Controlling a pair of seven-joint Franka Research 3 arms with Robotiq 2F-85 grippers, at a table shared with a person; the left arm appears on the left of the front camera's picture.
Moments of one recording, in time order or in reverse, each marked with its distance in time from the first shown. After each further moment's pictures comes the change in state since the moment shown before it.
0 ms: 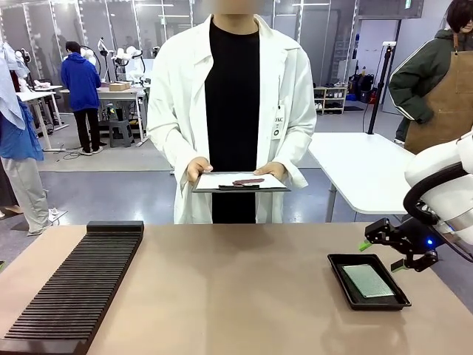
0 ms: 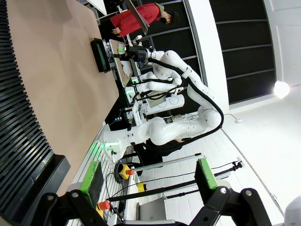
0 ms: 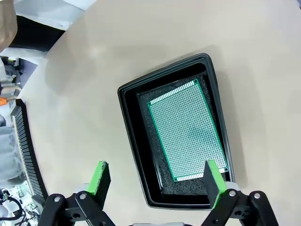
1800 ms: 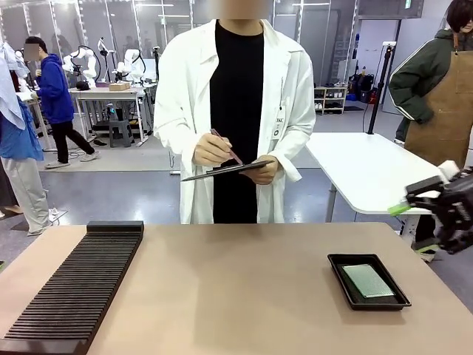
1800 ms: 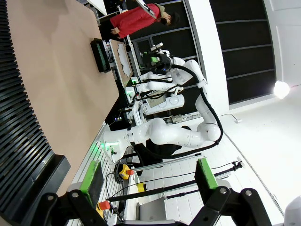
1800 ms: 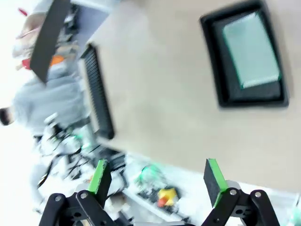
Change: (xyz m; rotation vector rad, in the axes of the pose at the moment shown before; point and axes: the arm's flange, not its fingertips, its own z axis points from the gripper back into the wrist) left arm 0.000 0.000 0.000 0.000 0.000 0.000; right arm -0.034 0.012 0.141 0.352 0.262 -0.060
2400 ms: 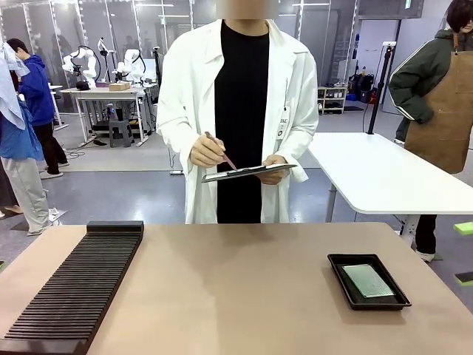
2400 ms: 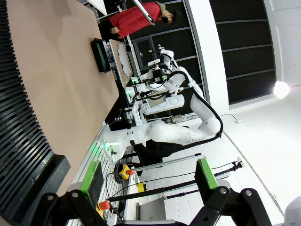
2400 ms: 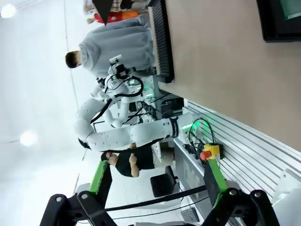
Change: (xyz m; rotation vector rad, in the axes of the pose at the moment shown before) left arm 0.000 0.000 0.000 0.000 0.000 0.000; right arm -0.054 -0.090 0.030 0.422 0.222 0.022
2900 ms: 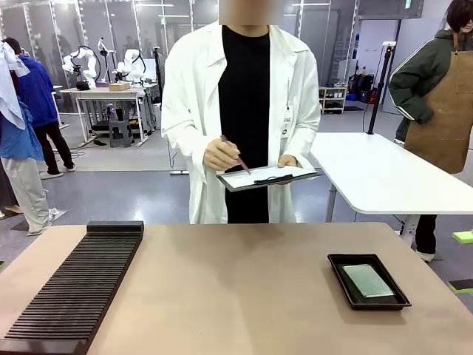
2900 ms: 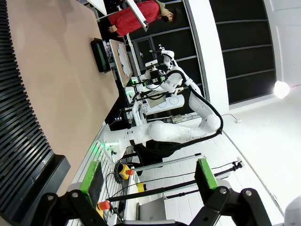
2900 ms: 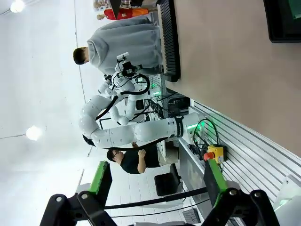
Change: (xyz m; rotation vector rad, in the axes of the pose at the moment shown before) left arm 0.000 0.000 0.000 0.000 0.000 0.000; right arm 0.002 -0.013 -0.005 0.039 0.006 0.011
